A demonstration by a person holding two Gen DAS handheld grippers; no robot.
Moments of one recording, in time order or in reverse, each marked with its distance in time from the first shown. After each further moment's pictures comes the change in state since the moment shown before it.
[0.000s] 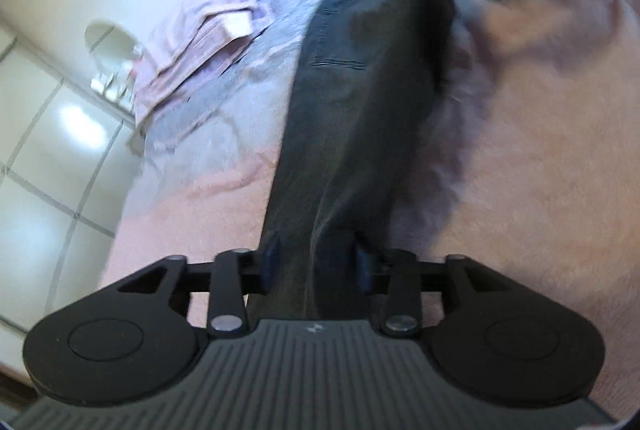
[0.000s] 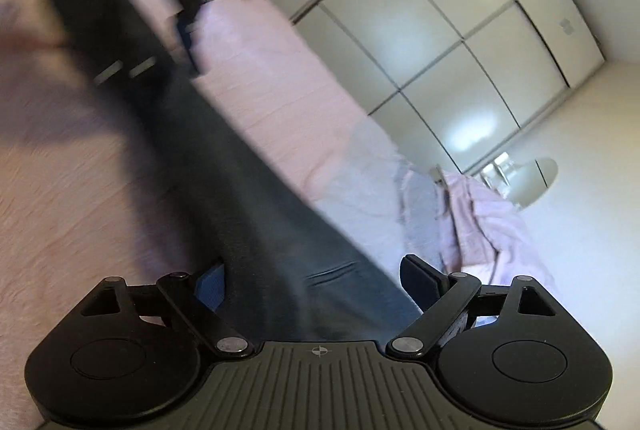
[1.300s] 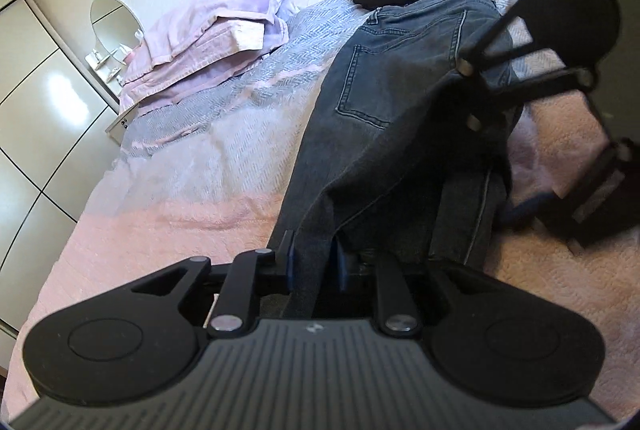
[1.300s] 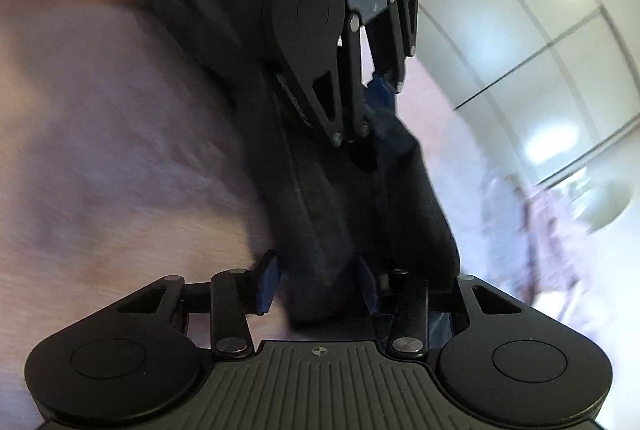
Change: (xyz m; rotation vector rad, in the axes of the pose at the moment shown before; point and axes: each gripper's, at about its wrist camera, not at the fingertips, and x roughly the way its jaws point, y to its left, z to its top) left arm 0.067 0.049 0.037 -0.238 -0.086 -0.092; right arm 0.054 0.074 0.004 -0.271 0.059 0.155
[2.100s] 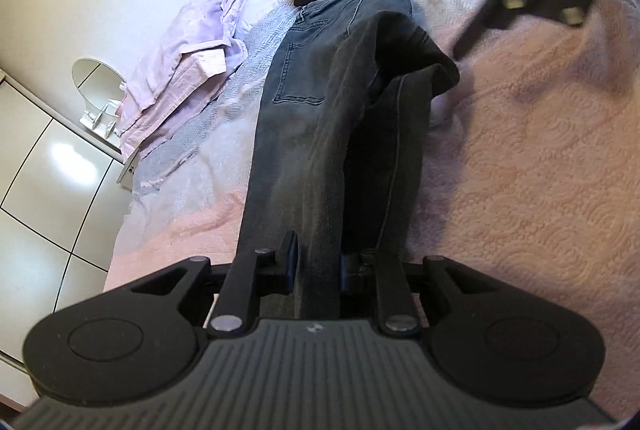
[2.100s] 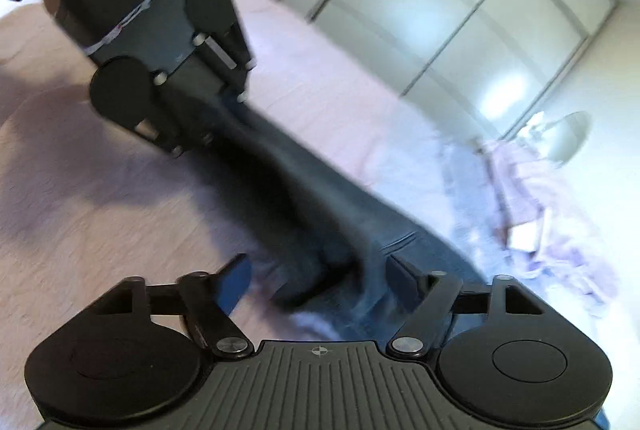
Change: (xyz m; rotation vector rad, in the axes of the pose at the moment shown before) left arm -0.059 -0.072 -0.039 0.268 -0.007 0.049; right arm -0.100 -0.015 -0.023 0.399 -0.044 -0.066
